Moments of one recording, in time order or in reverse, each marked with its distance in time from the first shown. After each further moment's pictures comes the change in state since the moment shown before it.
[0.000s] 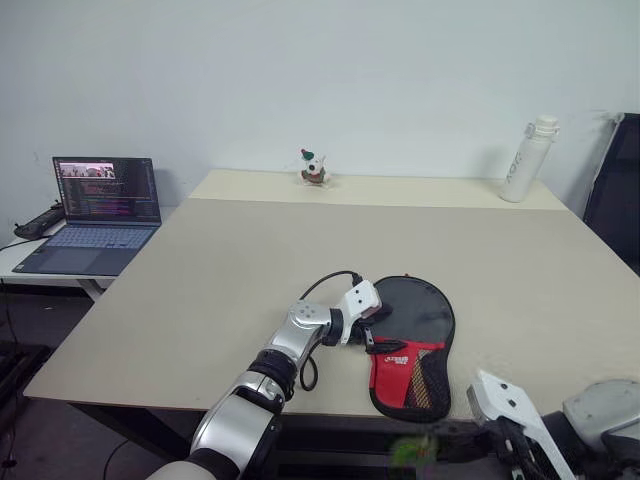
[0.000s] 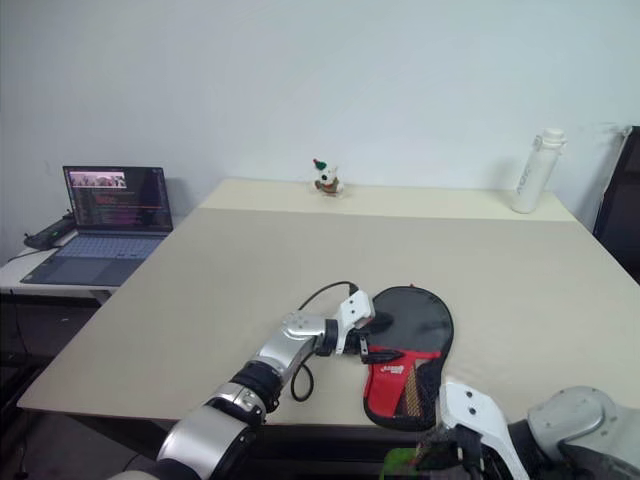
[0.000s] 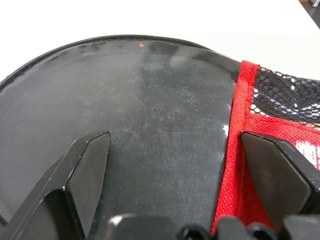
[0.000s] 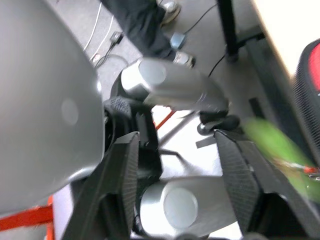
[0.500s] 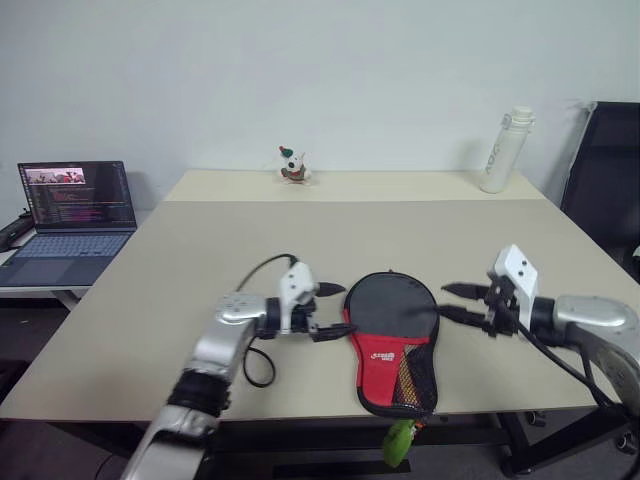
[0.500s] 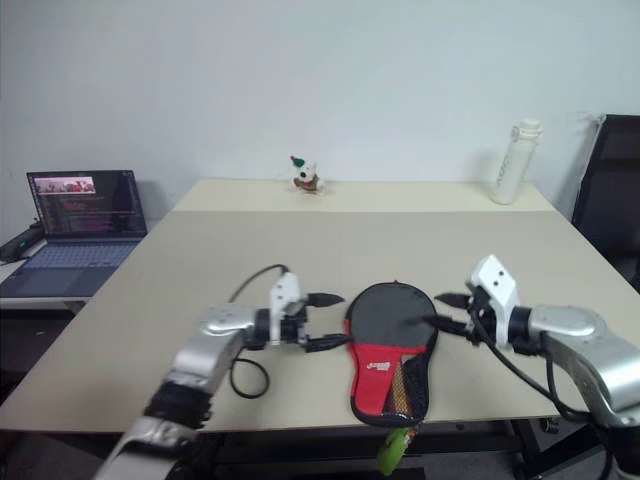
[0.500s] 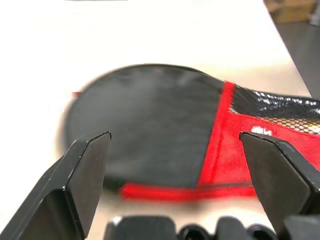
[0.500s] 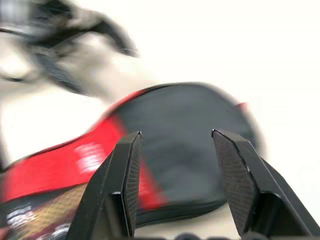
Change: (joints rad) left arm 0.324 0.352 0.169 -0.771 -0.235 0.373 -0.104; right arm -0.381 0.253 0.071 0.704 -0.423 -0.528 -0.110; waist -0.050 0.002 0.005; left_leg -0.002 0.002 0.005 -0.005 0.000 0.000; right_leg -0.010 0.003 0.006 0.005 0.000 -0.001
